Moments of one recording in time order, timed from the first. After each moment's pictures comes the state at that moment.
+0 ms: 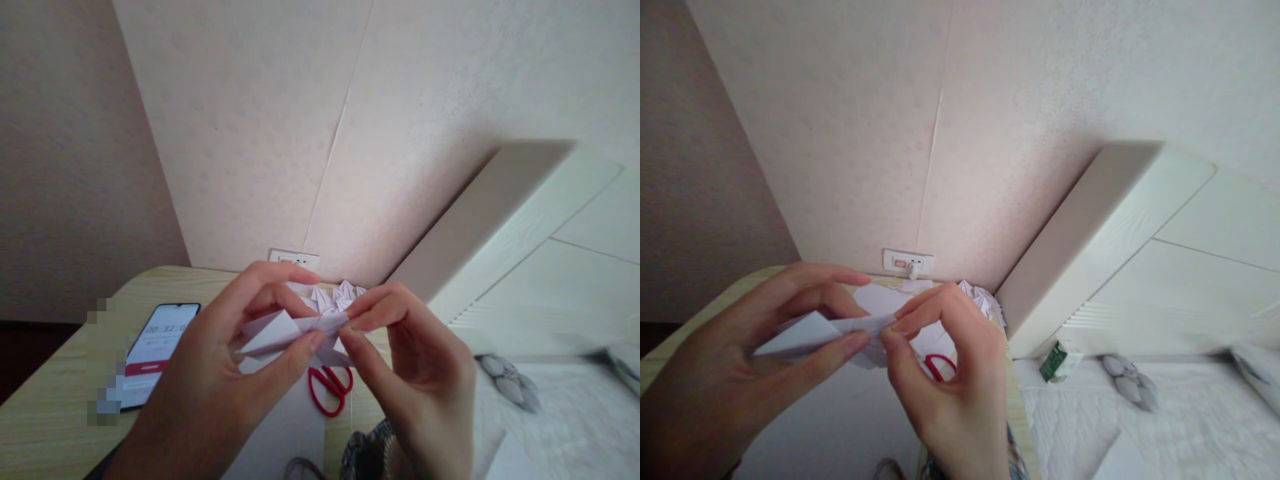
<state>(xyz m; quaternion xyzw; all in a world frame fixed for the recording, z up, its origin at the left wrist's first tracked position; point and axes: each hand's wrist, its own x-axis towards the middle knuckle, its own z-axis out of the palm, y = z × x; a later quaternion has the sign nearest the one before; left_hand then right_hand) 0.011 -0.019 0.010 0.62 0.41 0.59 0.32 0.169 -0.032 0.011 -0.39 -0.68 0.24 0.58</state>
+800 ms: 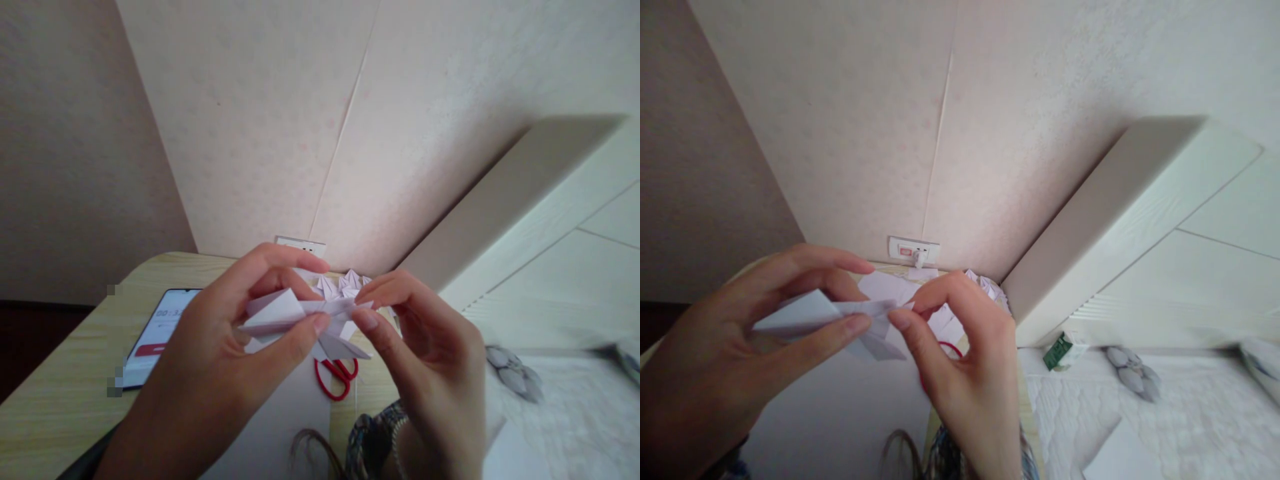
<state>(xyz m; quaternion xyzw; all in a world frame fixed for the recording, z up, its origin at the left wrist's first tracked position) 0.005 -0.018 0.011 0.59 0.41 0.58 0.38 0.172 -0.027 0.009 -0.43 -0.69 0.23 0.54</state>
